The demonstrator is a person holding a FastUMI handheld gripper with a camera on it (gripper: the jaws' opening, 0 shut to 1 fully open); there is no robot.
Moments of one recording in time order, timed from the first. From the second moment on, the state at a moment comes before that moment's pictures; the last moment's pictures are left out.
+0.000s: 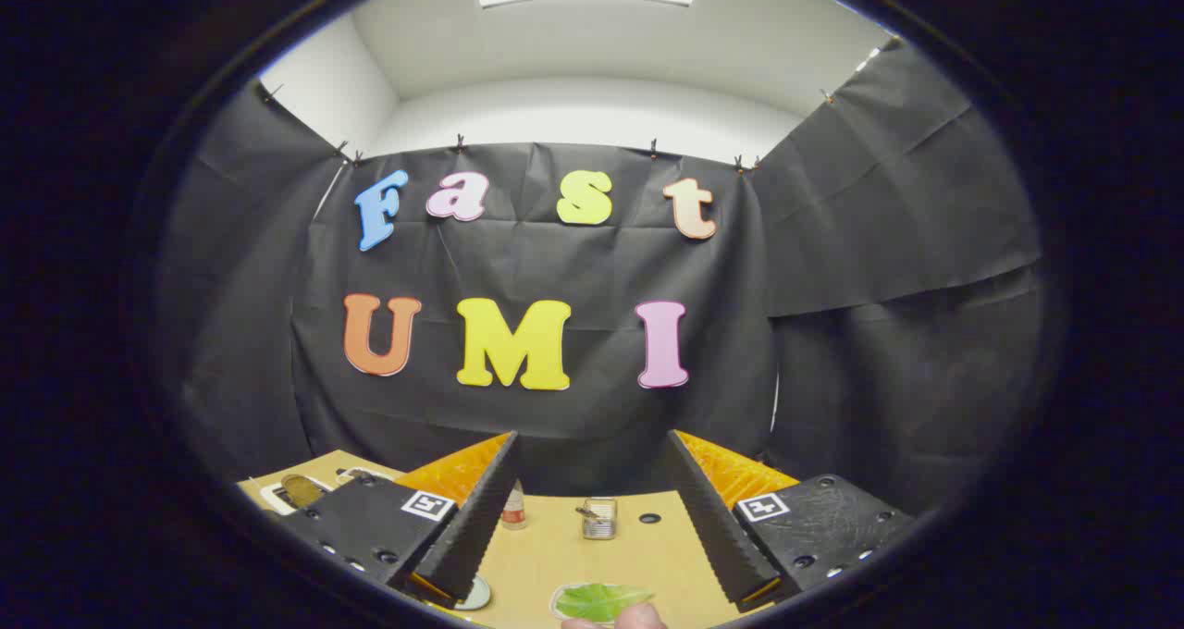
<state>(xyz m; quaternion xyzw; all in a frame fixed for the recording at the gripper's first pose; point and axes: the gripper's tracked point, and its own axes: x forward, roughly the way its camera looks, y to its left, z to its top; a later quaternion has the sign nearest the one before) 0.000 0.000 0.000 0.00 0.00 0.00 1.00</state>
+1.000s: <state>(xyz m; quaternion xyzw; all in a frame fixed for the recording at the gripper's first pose) -0.018 -0.016 -0.016 0.00 0.03 -0.01 1.00</state>
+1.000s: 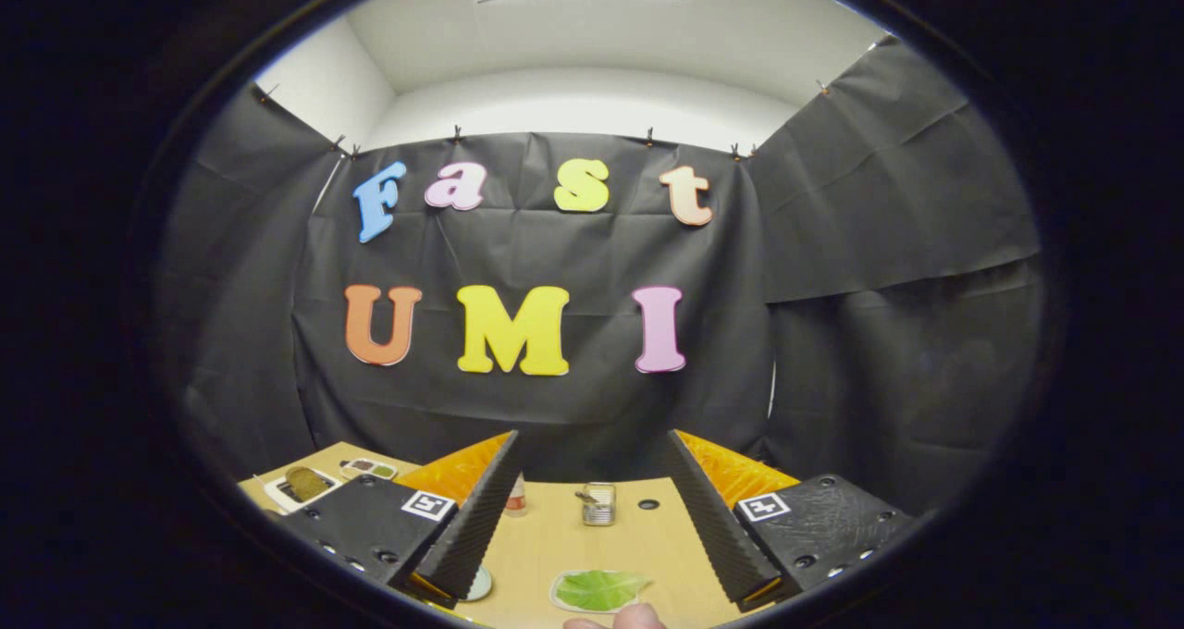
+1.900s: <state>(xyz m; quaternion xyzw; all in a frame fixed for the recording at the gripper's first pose) 0.006 -0.089 -0.265 0.06 0.24 0.00 0.97</state>
